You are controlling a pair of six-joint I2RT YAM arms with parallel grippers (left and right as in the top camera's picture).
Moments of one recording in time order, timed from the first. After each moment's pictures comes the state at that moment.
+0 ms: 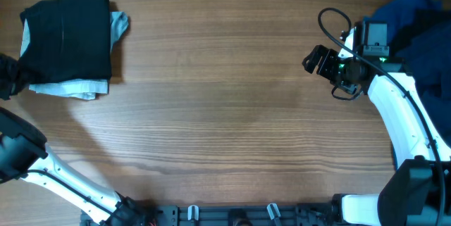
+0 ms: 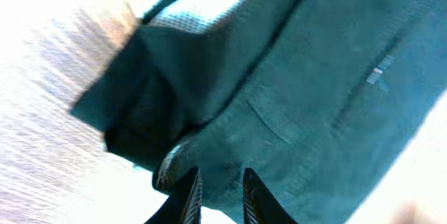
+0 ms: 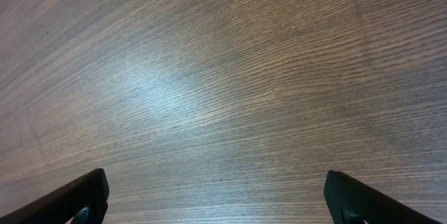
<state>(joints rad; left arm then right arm) 0.83 2.32 2.01 -1.13 0.50 -0.22 -0.04 1.55 1.11 -0.69 -0.25 0.41</state>
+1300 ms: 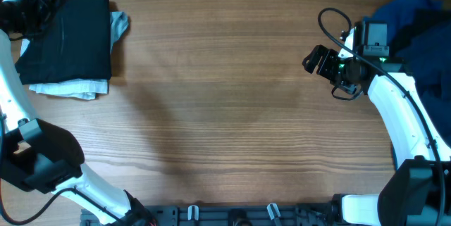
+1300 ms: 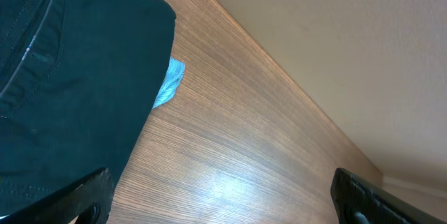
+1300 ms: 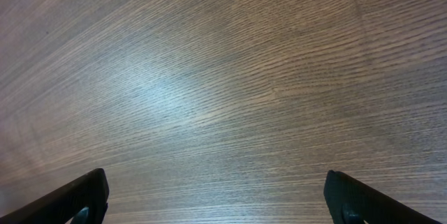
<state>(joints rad) 0.48 1.95 2.01 -1.04 0.60 -0.35 -0.04 1.55 1.11 -0.69 -0.25 0.41</state>
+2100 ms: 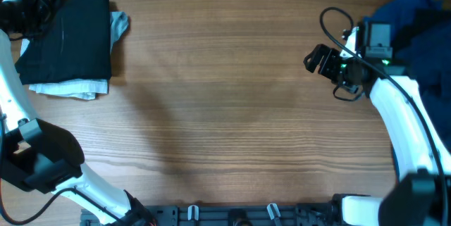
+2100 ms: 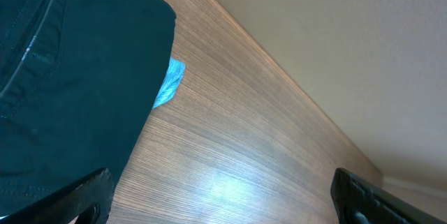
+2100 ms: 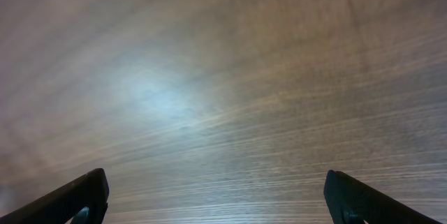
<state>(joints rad) 0.48 1.95 2.01 -1.04 0.60 -0.35 -0.04 1.48 1.11 -0.69 -0.25 0.41</state>
